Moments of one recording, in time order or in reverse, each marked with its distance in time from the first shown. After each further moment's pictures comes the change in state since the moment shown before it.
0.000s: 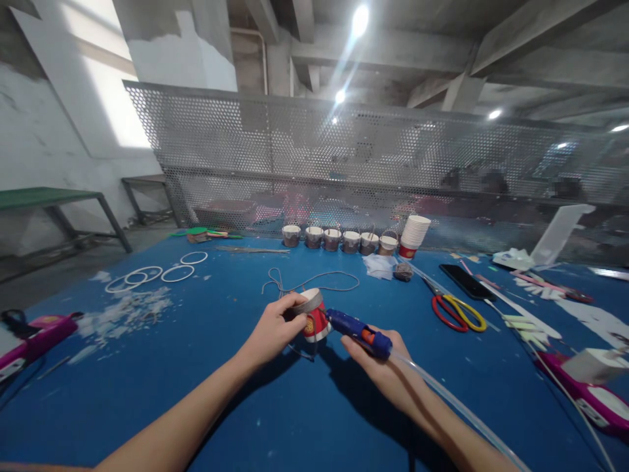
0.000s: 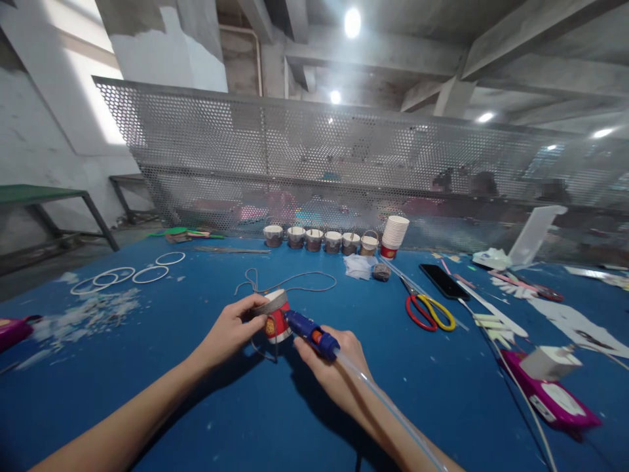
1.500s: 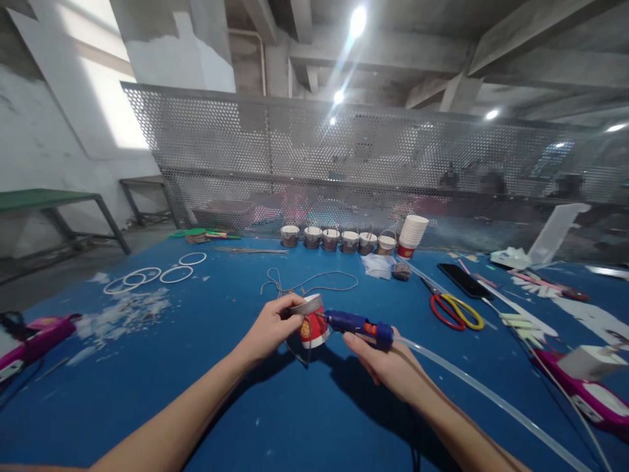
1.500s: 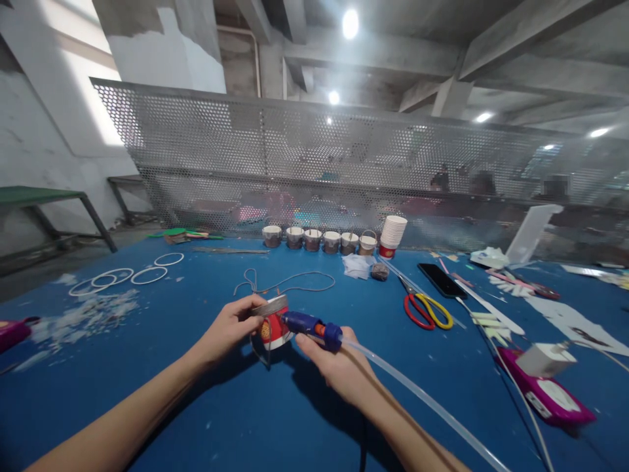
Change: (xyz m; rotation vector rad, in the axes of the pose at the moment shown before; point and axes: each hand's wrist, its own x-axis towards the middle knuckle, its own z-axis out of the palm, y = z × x) left_hand 0.003 -0.004 -0.003 -0.184 -0.039 -0.085; right_hand 0.006 -0.008 -0.010 0.178 -0.163 0.364
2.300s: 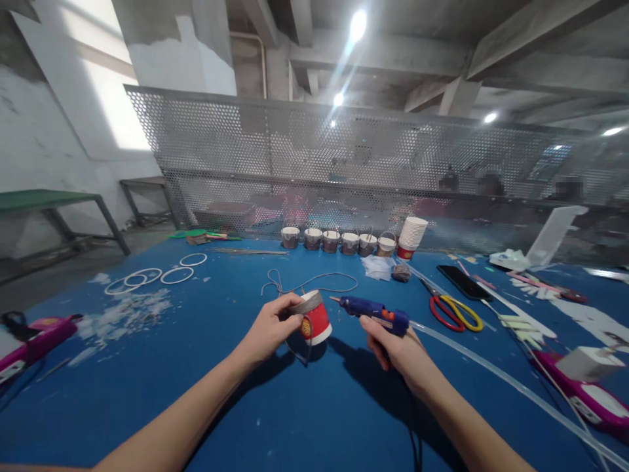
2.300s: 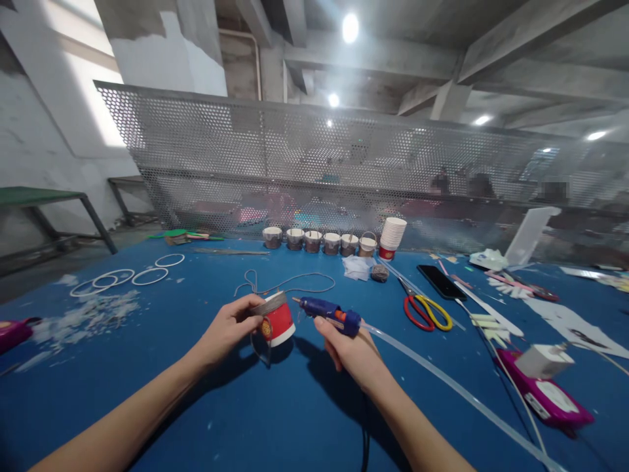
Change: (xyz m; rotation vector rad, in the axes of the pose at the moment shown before) left_hand -0.003 0.005 -0.001 0.021 0.038 0.036; right_hand 0.005 0.003 -0.015 0.038 0.049 -0.095
